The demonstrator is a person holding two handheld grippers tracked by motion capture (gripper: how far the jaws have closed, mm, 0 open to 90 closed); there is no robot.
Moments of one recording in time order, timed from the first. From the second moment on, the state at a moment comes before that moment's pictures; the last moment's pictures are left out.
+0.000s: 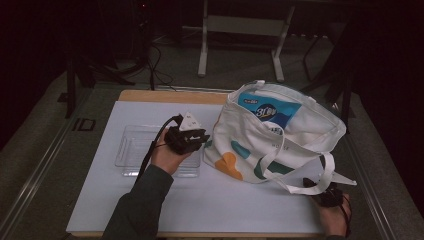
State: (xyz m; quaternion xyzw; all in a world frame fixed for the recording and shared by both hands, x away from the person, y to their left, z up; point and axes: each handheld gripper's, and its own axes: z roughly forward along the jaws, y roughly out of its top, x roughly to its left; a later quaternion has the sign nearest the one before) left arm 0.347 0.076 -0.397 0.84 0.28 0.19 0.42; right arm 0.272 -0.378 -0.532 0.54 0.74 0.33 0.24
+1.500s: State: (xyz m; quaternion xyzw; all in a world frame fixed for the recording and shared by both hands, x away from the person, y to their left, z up) left arm 0.374 0.050 -0.397 0.86 0.26 0.19 0.40; right arm 0.265 -0.376 -0.494 0.51 0.72 0.44 0.21
